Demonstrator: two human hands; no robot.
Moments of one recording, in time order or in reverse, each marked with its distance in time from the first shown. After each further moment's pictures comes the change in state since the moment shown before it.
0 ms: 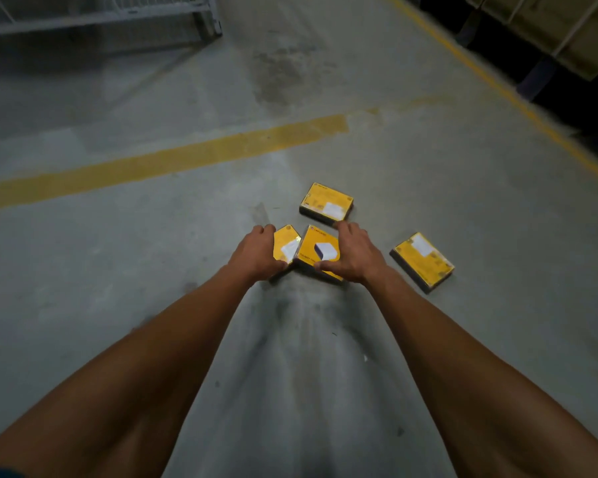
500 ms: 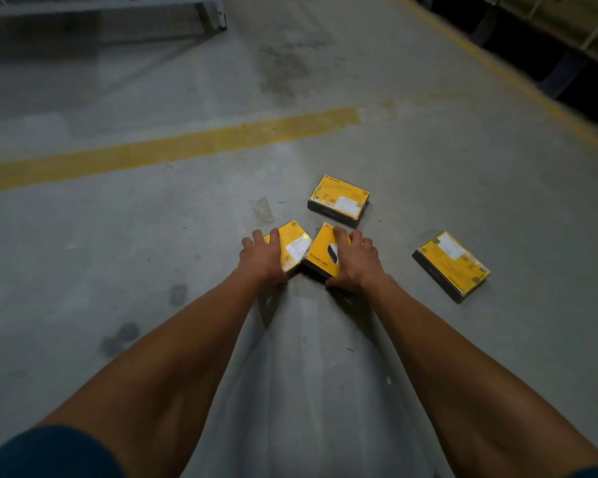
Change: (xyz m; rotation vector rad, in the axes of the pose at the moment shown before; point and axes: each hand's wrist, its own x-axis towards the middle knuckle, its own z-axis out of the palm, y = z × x) left_hand 0.070 -0.046 0.092 0.110 -0.005 -0.074; right_hand 0.073 0.034 0.104 -0.204 -0.007 0.041
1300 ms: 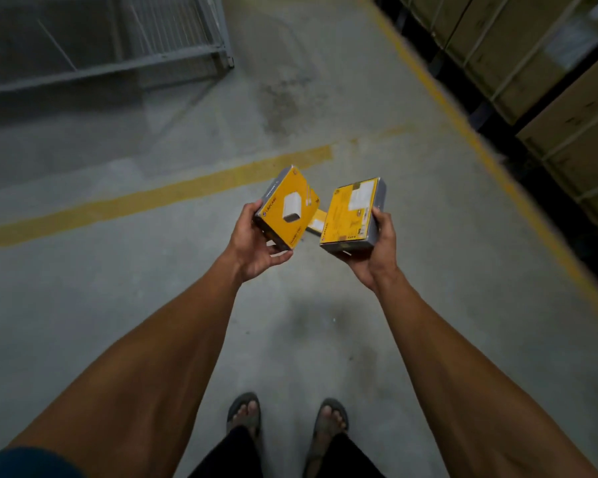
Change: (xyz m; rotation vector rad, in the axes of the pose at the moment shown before) left_hand -0.320 0.120 -0.444 -1.788 -0.346 -0.350; right_hand -0.298 -0.066 -0.462 2.080 -0.019 0.335
